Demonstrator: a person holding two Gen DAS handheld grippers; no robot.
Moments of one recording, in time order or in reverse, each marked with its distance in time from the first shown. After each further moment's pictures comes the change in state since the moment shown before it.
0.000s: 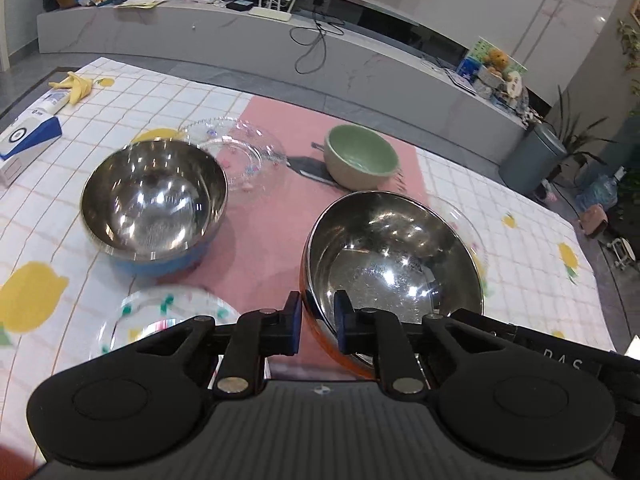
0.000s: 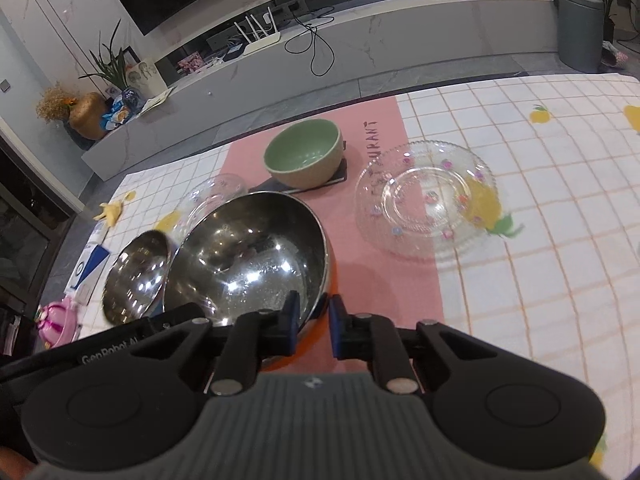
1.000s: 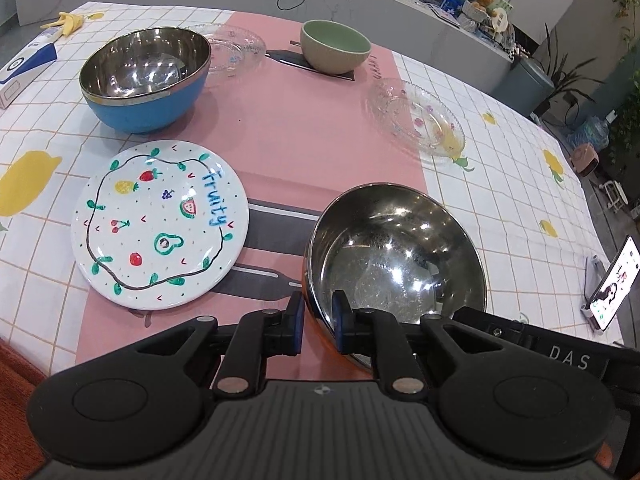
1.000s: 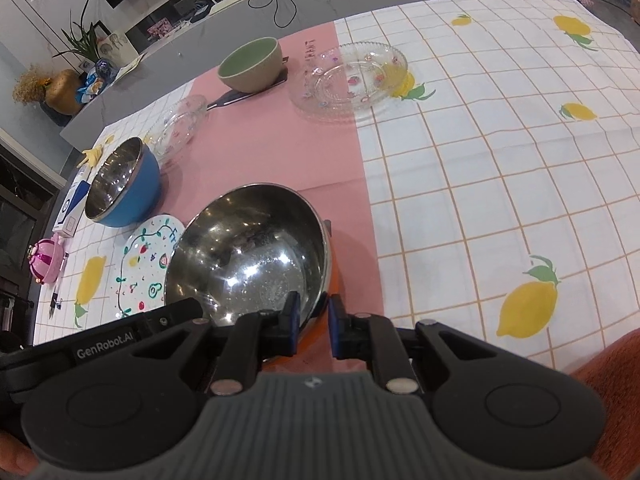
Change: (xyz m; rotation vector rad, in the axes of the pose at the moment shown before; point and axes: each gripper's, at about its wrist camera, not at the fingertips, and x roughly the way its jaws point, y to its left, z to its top) left arm -0.005 -0.010 -0.083 0.046 0.168 -0.015; right arm -0.042 -0.041 -0.090 0.077 0.133 -0.048
